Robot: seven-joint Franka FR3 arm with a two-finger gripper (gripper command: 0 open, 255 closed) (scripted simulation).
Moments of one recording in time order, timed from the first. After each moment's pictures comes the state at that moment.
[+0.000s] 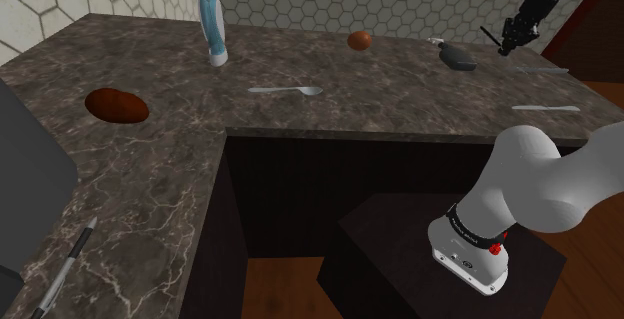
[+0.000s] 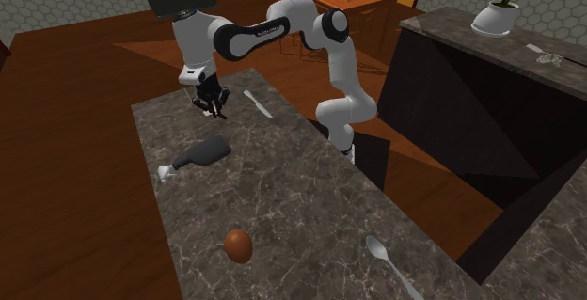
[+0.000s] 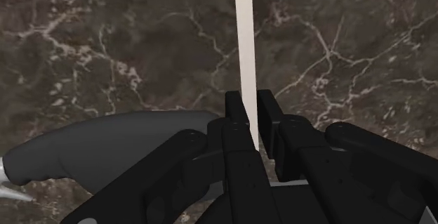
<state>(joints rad) 0.54 -0.69 -1.21 -1.86 -0.57 1.57 -1.52</state>
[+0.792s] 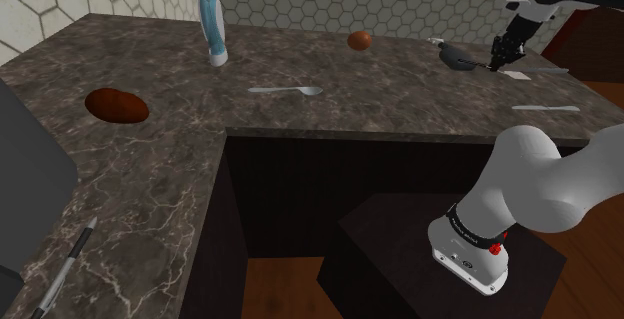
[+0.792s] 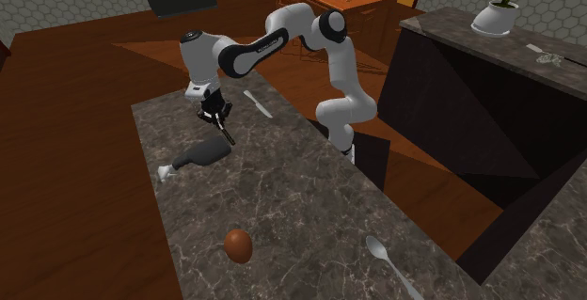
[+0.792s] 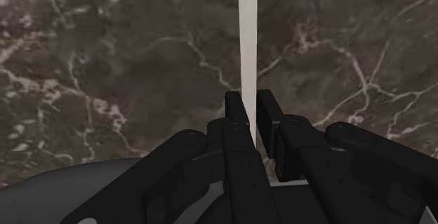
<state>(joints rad) 0.53 -0.73 -1.27 -1.99 -0.63 1.70 -1.50</state>
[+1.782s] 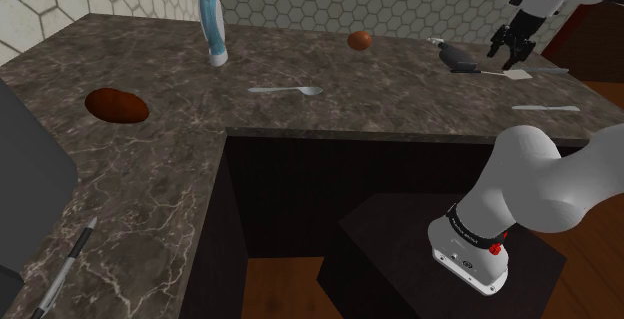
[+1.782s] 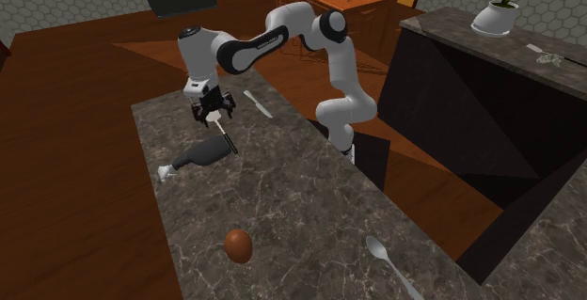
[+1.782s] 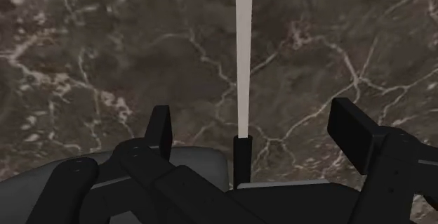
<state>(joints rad) 0.54 -0.72 -1.26 -1.96 -0.62 1.67 -1.51</state>
